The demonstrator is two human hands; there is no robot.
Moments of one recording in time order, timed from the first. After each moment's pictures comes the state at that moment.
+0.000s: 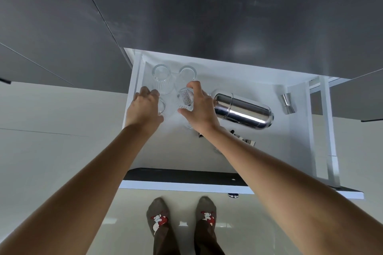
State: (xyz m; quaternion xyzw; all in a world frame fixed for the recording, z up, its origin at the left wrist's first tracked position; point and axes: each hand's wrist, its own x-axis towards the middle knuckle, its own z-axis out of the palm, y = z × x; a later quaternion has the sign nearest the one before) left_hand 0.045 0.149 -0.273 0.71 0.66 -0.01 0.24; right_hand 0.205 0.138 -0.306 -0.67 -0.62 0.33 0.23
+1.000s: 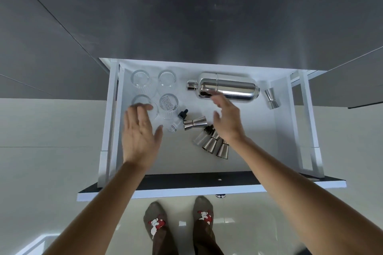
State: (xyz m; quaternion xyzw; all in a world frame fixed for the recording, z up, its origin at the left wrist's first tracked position) left_hand 0.077 0.098 -0.276 0.72 0.65 0.17 0.18; right_hand 0.304 0.103 -0.294 -0.75 -0.55 0.30 0.22
